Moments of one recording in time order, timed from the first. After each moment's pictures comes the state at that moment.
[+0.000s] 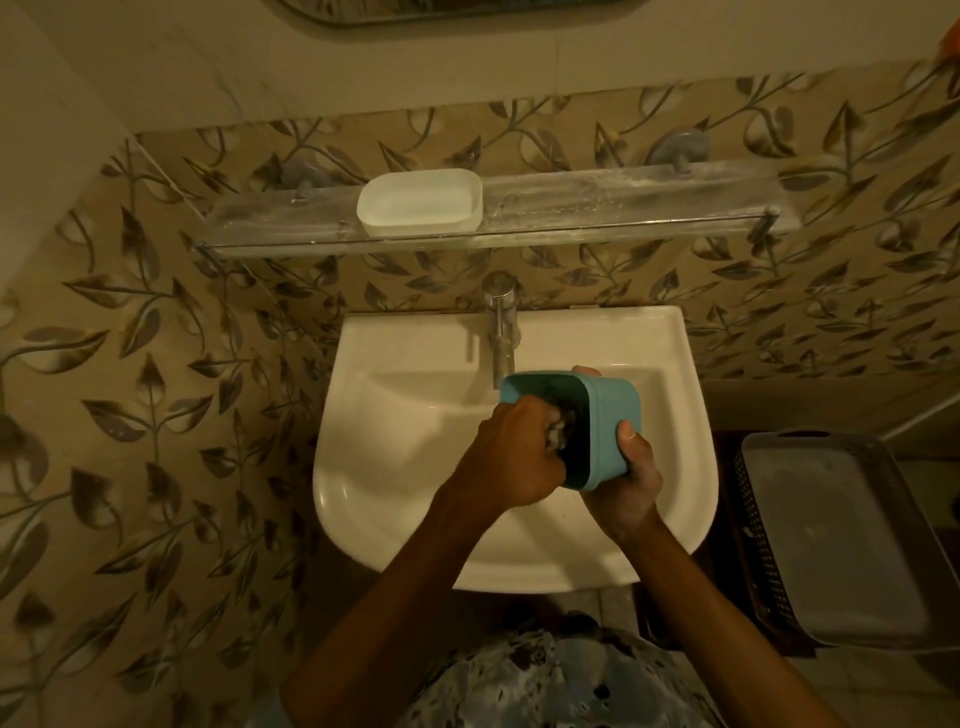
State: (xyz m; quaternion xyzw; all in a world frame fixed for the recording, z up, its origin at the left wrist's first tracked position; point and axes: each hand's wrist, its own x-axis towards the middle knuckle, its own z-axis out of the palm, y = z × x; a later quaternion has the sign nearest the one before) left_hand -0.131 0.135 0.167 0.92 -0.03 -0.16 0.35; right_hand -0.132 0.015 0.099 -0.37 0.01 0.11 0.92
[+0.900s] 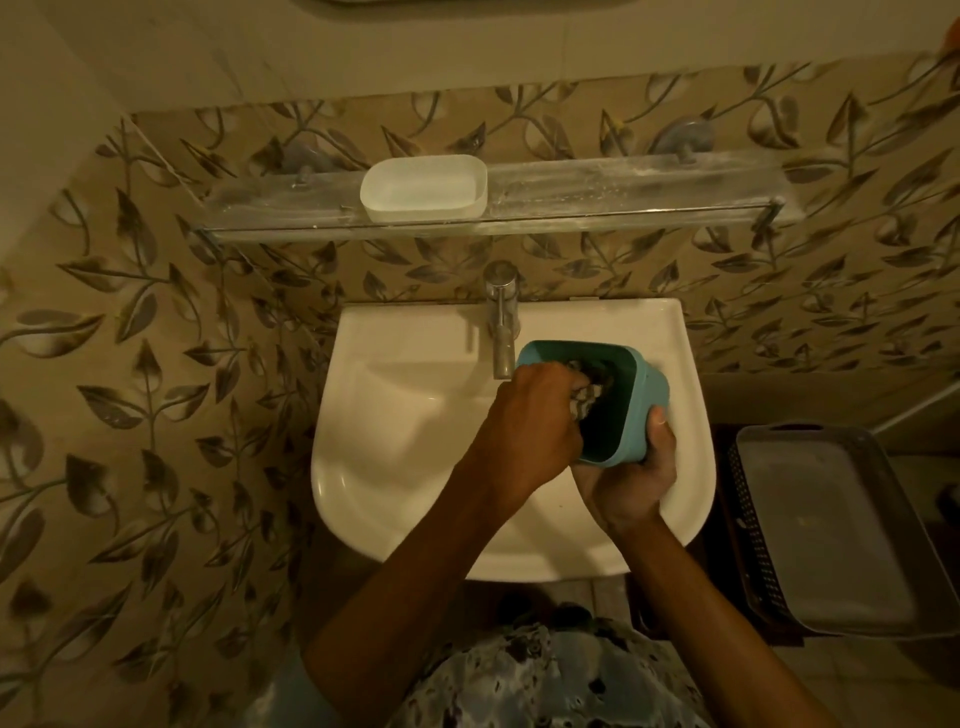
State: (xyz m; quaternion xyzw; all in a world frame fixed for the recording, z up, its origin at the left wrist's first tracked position) left_hand -0.124 0.126 0.176 0.94 -0.07 -0.07 0.32; right_hand -0.140 0.025 0.102 -0.30 0.06 0.03 0.95
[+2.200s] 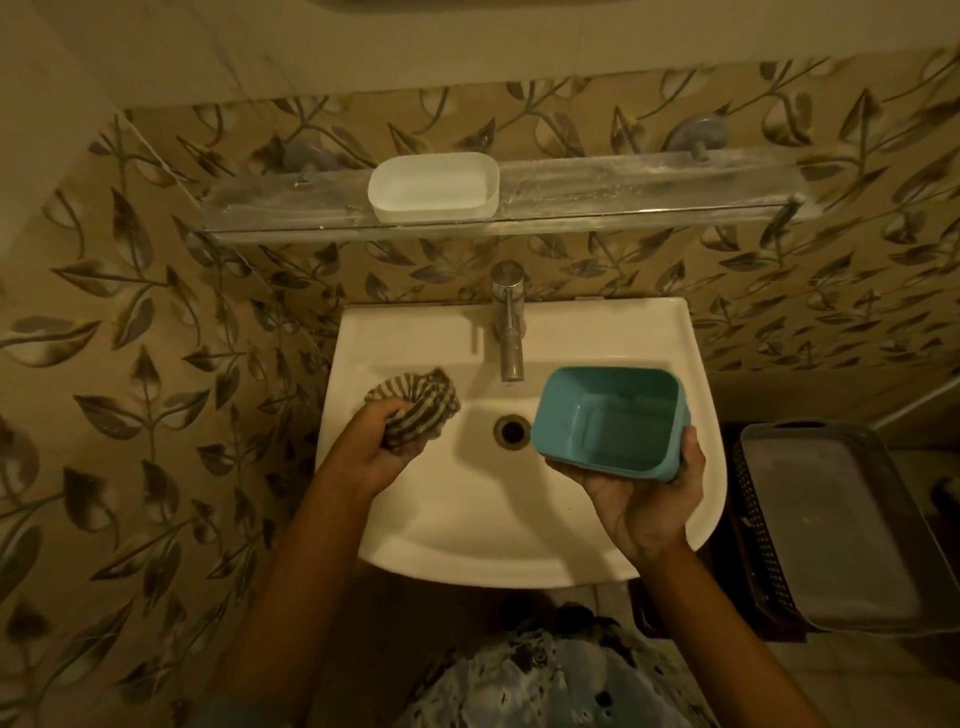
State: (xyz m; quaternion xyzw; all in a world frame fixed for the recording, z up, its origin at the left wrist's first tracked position) left_hand -0.118 0.266 0.109 0.43 0.37 -0.13 0.81; right_hand -0.152 0.017 0.086 -0.28 0.11 0.11 0.95
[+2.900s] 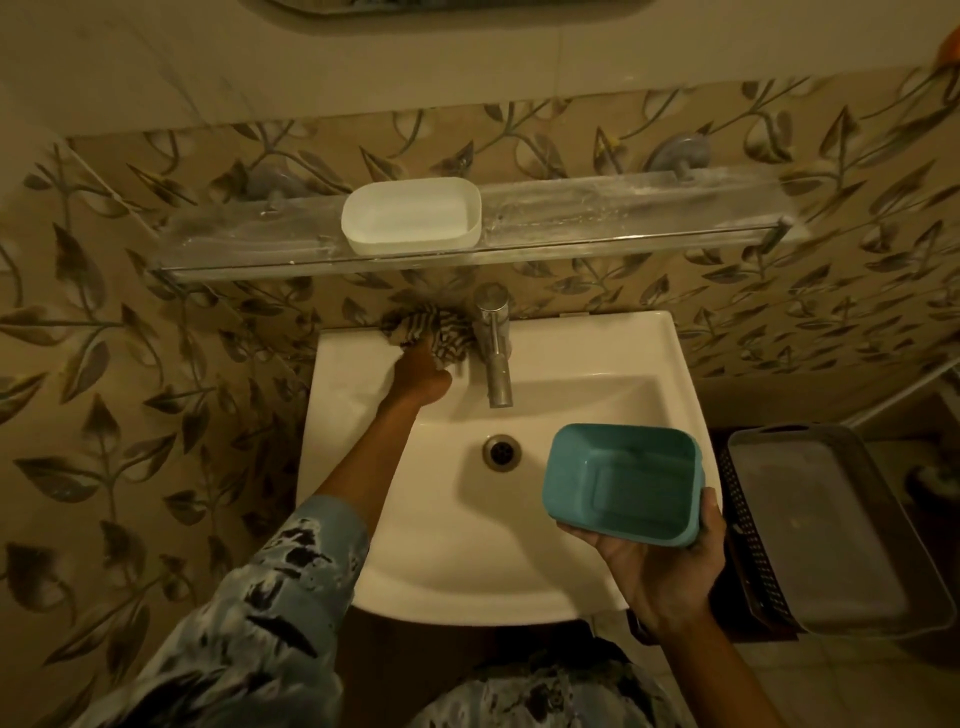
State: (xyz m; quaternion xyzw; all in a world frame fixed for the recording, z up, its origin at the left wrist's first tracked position) left_hand 0.024 0.254 0.033 0.92 0.15 -0.14 0.35; right_hand -0.169 0.005 0.074 -0.27 0.17 0.08 0.95
